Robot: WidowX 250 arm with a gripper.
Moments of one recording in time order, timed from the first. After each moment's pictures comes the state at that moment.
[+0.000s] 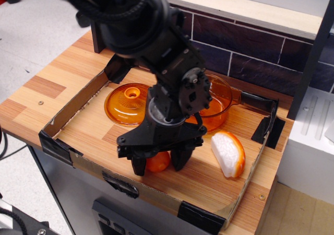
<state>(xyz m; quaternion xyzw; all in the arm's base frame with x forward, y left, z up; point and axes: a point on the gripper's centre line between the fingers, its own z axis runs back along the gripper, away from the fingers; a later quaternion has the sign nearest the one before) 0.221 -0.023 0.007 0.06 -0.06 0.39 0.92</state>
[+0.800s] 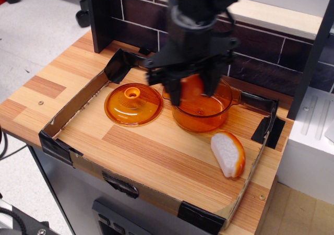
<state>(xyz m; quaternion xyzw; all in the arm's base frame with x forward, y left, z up) 0.272 -0.047 0.087 0.01 -0.07 0.42 0.91</state>
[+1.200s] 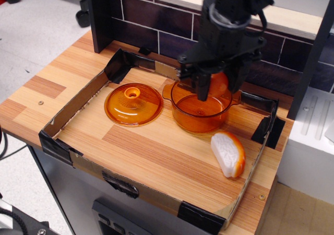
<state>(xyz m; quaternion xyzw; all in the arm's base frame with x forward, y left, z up) 0.309 -0.058 0.067 0.03 -0.07 0.43 0.90</state>
